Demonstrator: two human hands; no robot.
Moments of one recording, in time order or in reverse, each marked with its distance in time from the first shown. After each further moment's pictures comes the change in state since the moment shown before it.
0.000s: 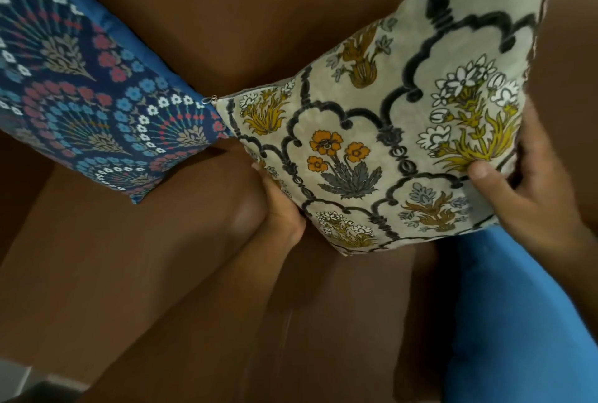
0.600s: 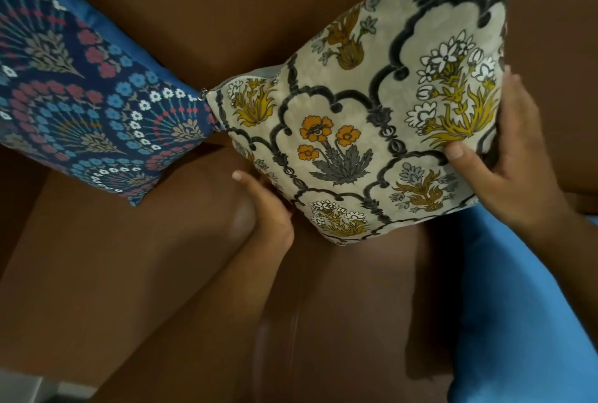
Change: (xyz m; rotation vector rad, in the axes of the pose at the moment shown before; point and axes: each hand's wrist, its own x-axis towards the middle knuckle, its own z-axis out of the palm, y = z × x) left_hand -0.007 -0.001 -0.031 0.149 0.132 0.122; right_hand -0.012 0.010 0.010 -0.314 0.076 0.104
